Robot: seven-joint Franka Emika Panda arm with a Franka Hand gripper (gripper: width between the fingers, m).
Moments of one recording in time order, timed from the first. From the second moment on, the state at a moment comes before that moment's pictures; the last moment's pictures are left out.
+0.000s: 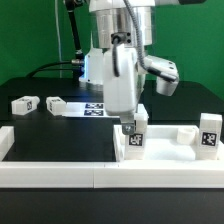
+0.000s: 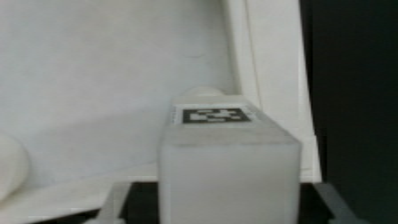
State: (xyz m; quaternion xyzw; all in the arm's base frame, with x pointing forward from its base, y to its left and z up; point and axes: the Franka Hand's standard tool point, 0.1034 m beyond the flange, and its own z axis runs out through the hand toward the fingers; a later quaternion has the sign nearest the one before) arm 0.625 -0.002 0.073 -0.58 0.81 0.02 0.05
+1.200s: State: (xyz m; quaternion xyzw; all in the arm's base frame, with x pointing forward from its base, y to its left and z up) arm 0.622 0.003 0.069 -0.90 0.43 -0.01 0.02
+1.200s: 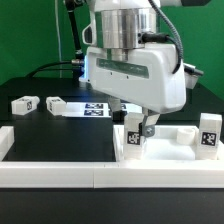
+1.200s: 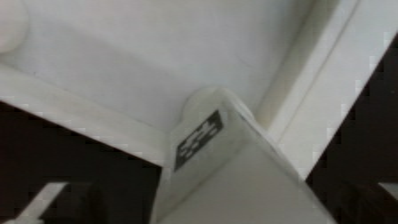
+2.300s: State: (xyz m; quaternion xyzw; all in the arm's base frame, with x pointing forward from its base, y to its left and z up) arm 0.626 0.012 0.067 -0.91 0.41 -0.02 0.02
